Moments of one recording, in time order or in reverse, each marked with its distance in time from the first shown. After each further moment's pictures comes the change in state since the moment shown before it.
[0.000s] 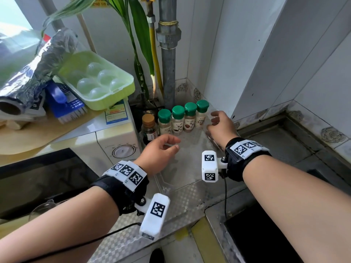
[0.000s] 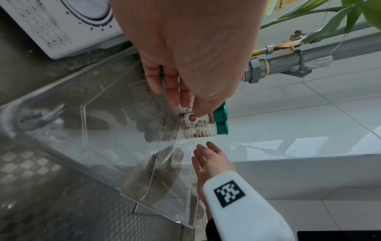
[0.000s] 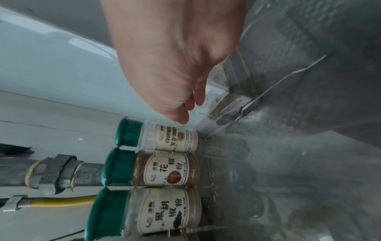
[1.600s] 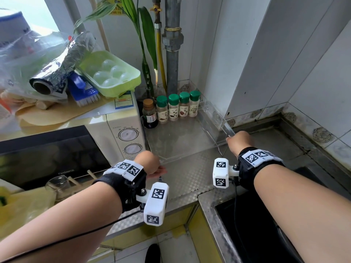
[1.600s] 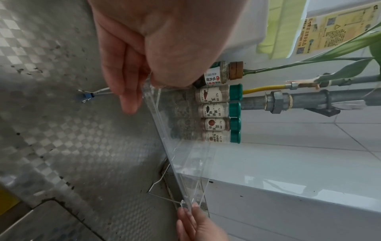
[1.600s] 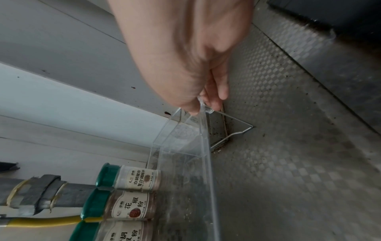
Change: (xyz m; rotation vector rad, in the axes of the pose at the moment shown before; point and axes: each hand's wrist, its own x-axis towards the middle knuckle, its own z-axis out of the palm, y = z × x) left_hand -0.055 -0.029 0.005 -0.733 -0.103 -0.746; right_hand -0.047 0.046 -0.052 -0.337 0.009 0.314
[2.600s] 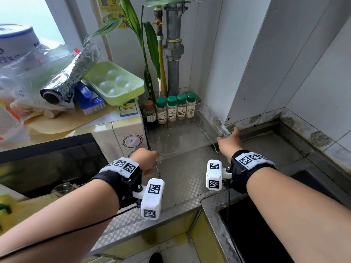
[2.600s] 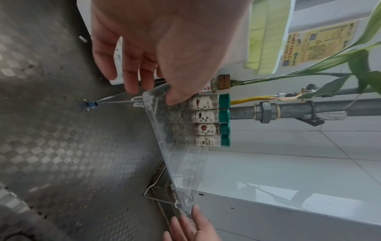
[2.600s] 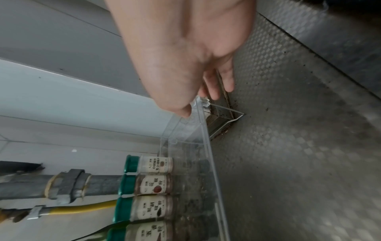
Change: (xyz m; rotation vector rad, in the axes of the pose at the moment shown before) left_hand -0.017 0.026 0.001 0.509 0.336 0.261; right_hand -0.027 -0.027 0.009 0.368 -0.053 0.001
